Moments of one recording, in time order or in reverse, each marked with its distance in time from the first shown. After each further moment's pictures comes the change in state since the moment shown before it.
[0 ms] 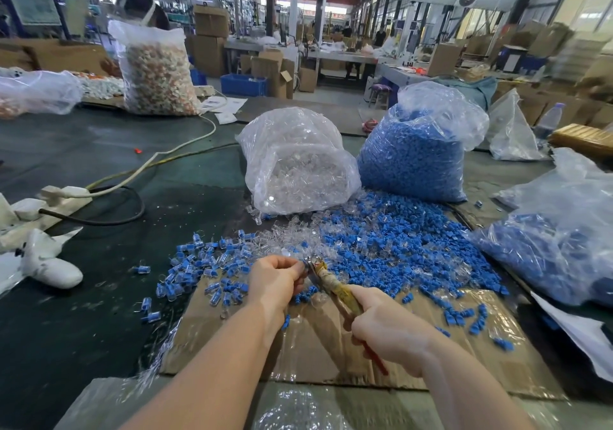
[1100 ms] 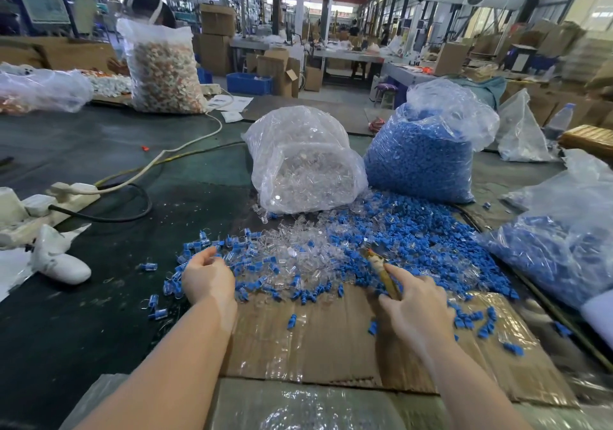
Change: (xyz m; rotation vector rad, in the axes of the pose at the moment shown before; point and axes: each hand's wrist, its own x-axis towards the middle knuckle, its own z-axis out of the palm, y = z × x) left_hand 0.040 -0.009 -0.062 -0.157 0.607 0.035; right_hand 0.028 0.040 -0.016 -0.498 0.644 0.178
